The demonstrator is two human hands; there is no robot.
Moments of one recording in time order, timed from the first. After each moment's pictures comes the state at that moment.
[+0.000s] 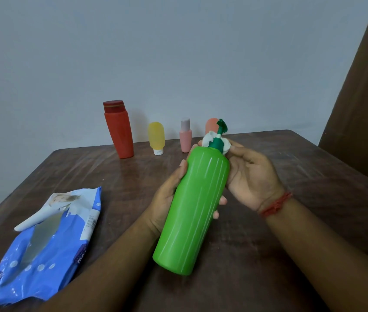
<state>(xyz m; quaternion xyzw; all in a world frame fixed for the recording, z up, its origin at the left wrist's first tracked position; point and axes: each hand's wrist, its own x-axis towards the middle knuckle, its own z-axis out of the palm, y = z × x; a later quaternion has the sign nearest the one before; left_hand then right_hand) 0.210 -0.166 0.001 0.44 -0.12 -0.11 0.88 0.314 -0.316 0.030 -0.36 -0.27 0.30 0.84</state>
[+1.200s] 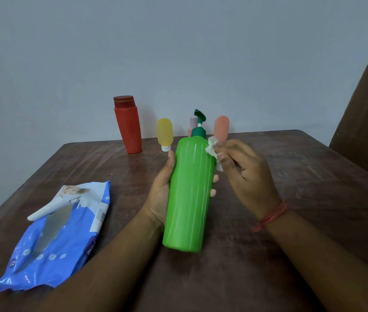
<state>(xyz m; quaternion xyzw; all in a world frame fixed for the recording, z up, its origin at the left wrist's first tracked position) 0.218 -0.144 -0.010 0.36 -0.09 -0.06 0.93 0.307 -0.306 0.010 -0.69 -0.46 -0.30 0.48</state>
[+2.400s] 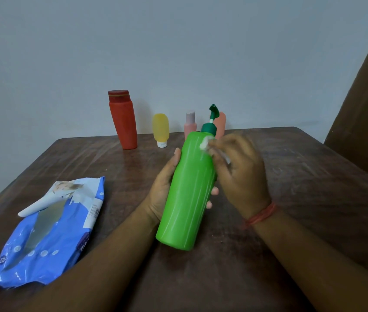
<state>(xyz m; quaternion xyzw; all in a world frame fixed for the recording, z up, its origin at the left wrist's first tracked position) 0.220 -0.151 -0.010 0.42 -0.09 -0.09 0.90 0.293 -0.299 0.015 -0.69 -0.43 -0.41 0.41</state>
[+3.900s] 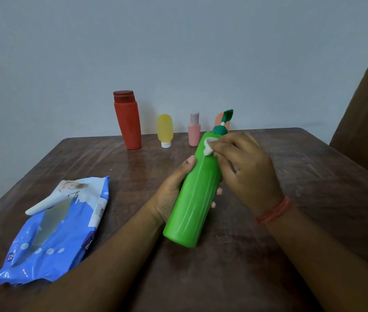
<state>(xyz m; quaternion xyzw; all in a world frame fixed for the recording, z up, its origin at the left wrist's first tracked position) 0.222 -0.154 -0.013 0.48 -0.07 -0.04 0.87 0.296 -0.307 0.028 -0.70 -0.47 -0.42 0.34</state>
